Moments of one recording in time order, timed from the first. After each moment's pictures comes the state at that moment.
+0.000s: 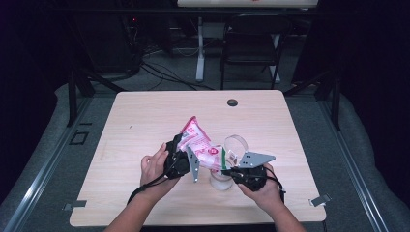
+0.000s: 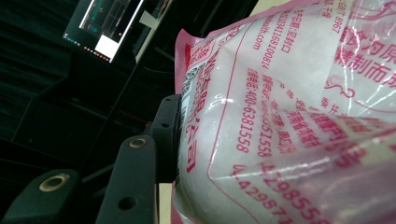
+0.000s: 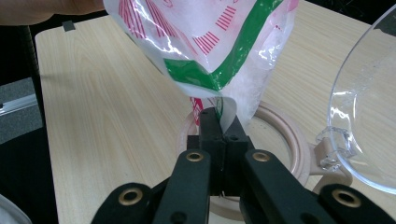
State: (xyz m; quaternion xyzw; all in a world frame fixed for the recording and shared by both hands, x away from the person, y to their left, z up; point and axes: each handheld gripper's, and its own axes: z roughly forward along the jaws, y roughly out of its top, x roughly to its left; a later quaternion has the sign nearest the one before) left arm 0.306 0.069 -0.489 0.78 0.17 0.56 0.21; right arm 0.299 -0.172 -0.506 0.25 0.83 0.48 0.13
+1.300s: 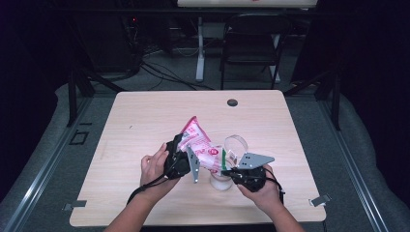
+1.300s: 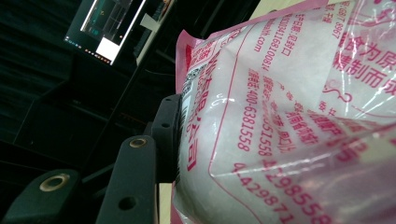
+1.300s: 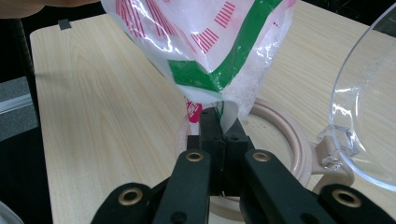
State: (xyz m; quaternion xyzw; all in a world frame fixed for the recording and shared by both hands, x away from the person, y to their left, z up) left arm 0.304 0.068 -0.485 0.78 0.17 0.56 0.22; right arm 0.298 -0.170 -0.509 0.25 0.83 0.48 0.14
